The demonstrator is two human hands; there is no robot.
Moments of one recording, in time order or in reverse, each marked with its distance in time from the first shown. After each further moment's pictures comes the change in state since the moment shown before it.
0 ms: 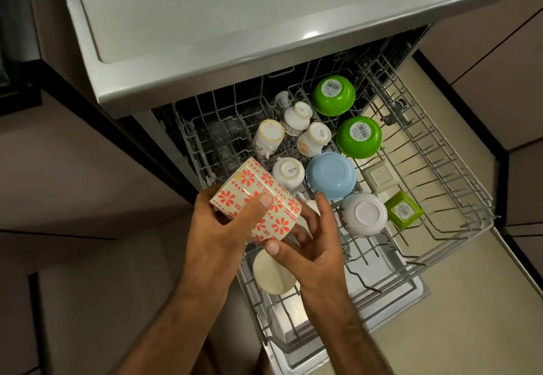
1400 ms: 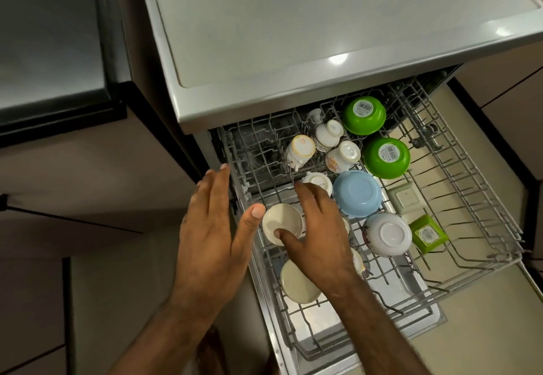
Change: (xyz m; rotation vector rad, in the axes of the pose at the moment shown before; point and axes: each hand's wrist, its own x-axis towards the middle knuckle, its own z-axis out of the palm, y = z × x) left_hand -0.009 0.029 -0.056 0.904 0.114 0.364; right_hand 0.052 -0.018 0.035 -1.411 -0.111 -0.291
